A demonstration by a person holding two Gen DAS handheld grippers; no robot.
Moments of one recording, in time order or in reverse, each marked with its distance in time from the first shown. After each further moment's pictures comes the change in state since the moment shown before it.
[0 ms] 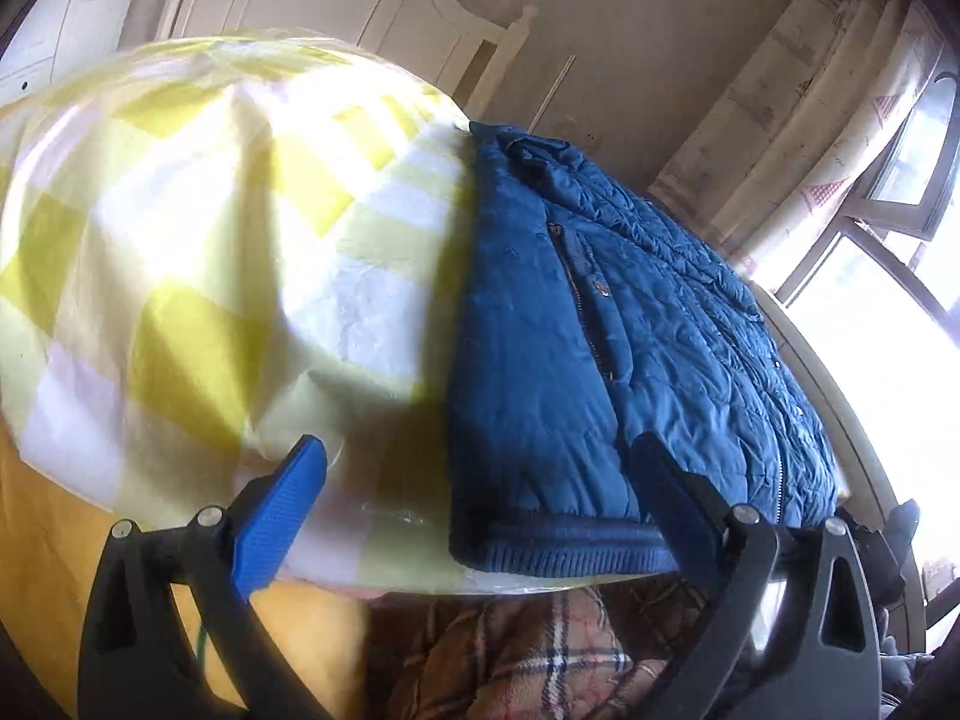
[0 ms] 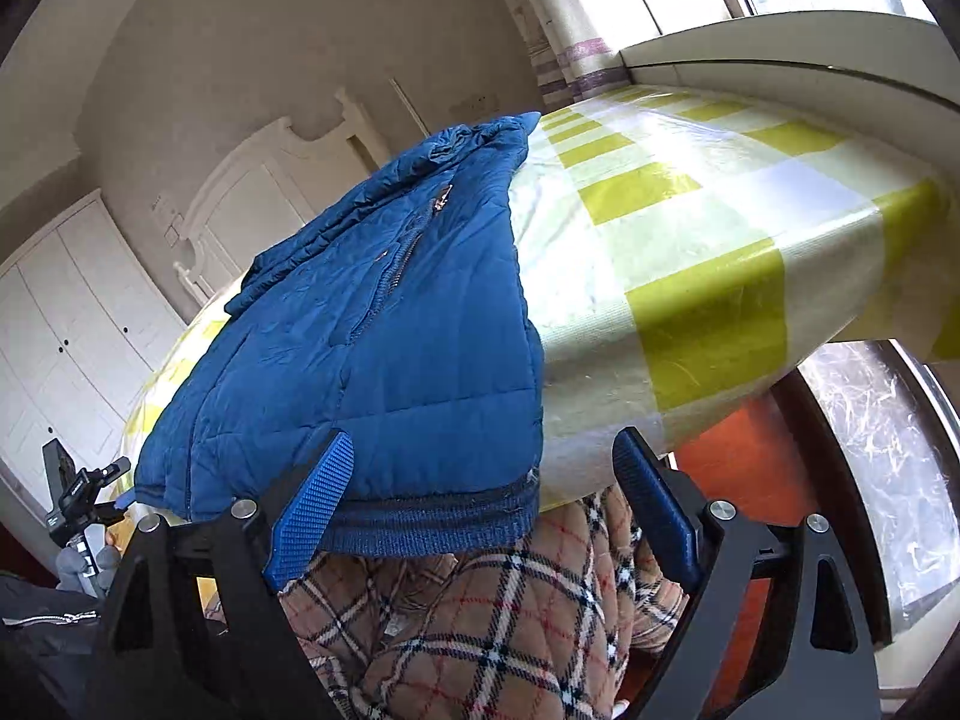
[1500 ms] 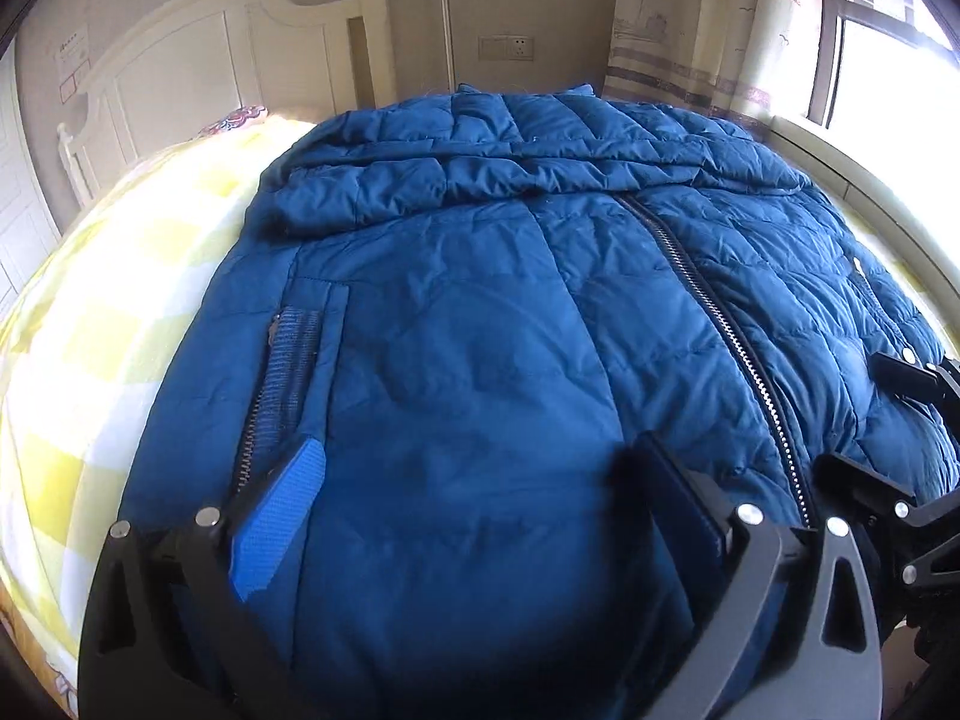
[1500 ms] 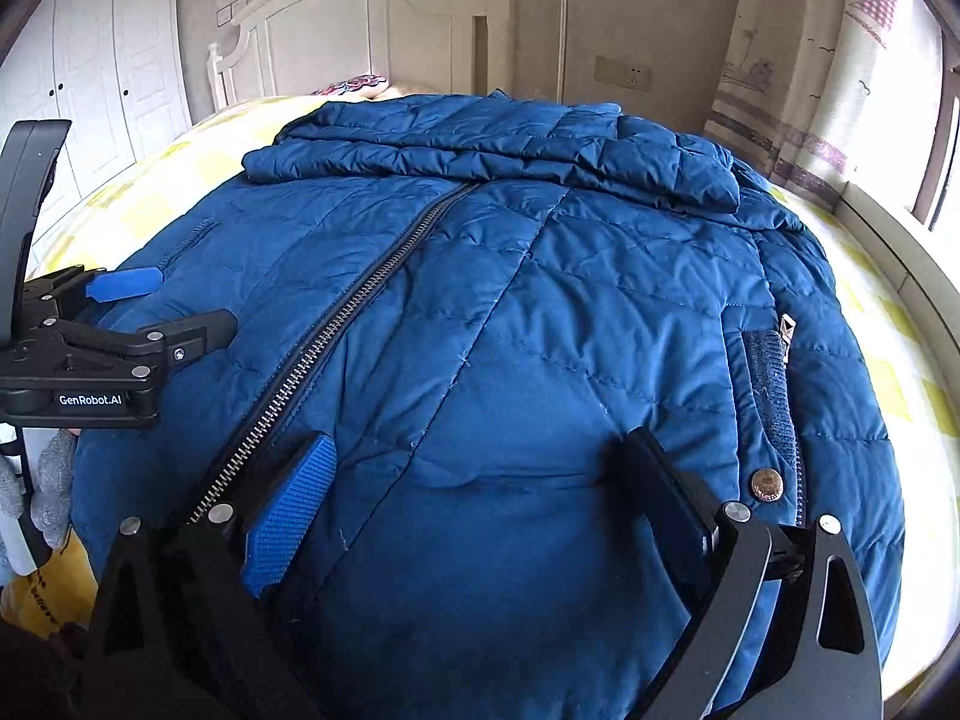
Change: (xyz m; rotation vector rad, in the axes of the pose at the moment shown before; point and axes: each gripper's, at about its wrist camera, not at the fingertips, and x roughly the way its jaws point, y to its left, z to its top) left arm 0.161 -0.186 0.046 0.450 0.142 0.287; right arm 0.163 0.179 0.061 -0.509 0.230 -0.191
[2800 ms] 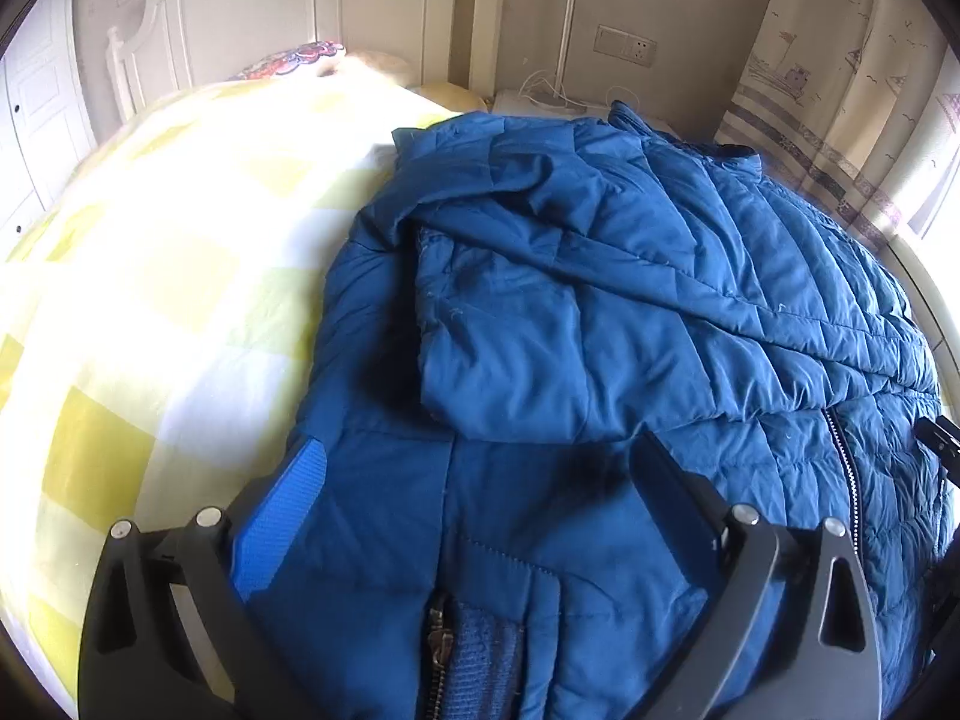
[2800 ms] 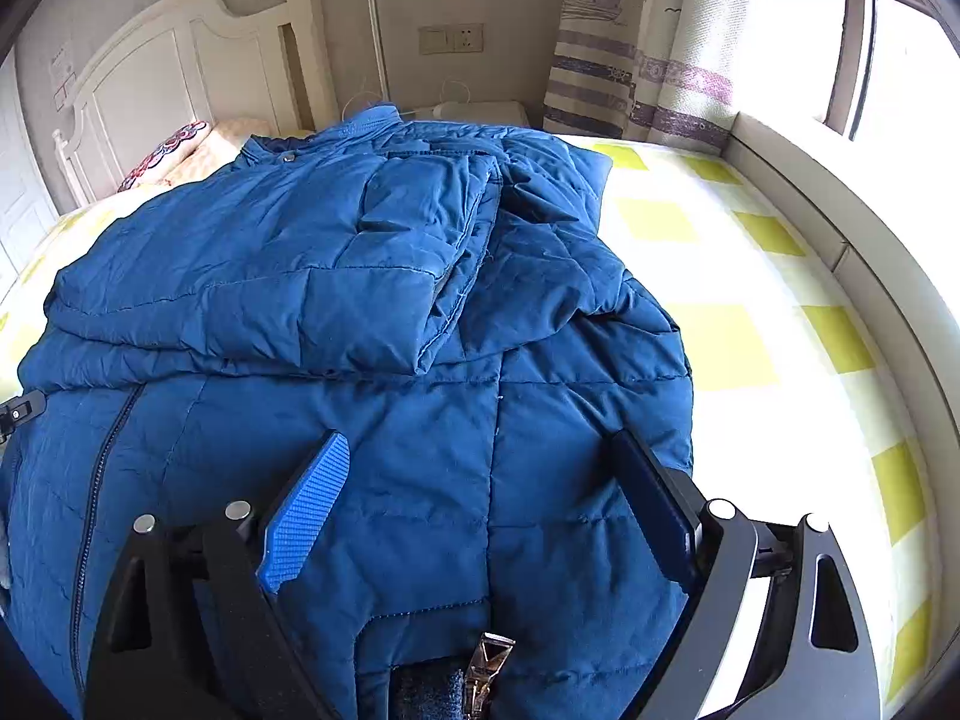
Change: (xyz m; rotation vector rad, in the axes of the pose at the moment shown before) left arm 0.073 0.098 0.104 -0.218 0.065 0.094; right arm 0.067 -0.168 0.097 0.278 0.057 -0.202
